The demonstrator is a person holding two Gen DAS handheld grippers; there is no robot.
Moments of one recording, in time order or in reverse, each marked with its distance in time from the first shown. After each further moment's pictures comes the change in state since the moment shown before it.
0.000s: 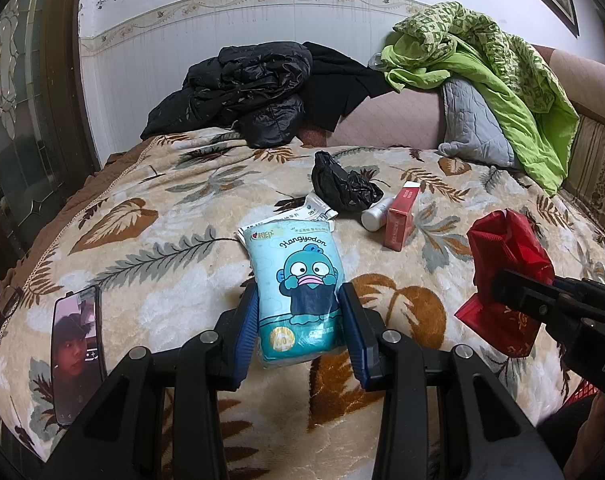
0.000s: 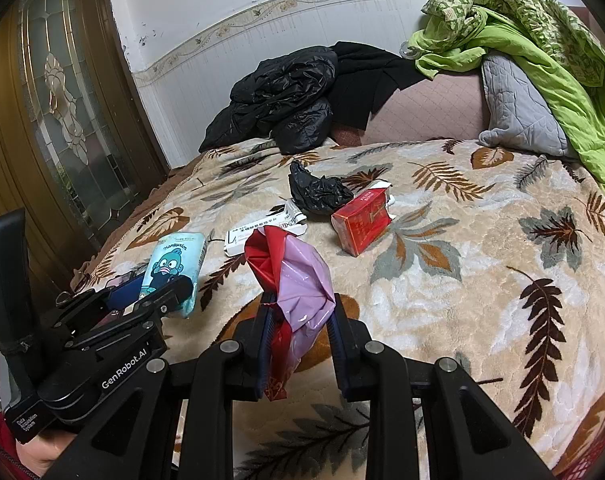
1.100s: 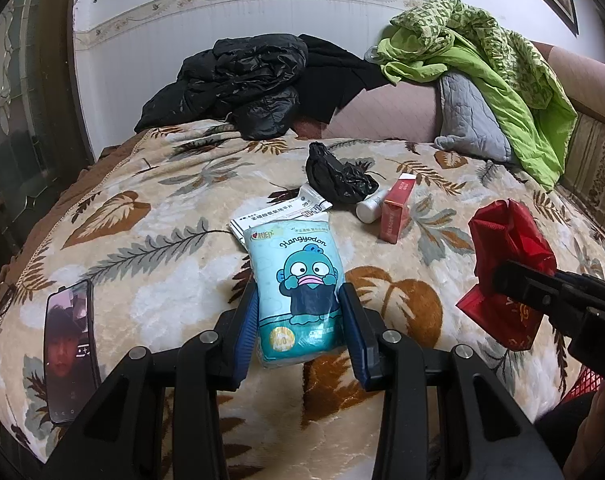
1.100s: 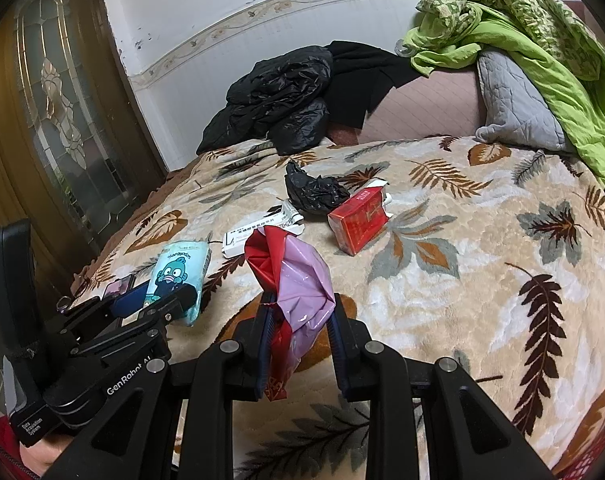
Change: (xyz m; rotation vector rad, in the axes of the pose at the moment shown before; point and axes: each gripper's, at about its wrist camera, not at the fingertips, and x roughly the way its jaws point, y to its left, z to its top) left arm 0.003 -0.008 -0.007 0.001 0.018 -0.020; right arm 0.000 -0.003 -0.001 0.027 -0.002 0.002
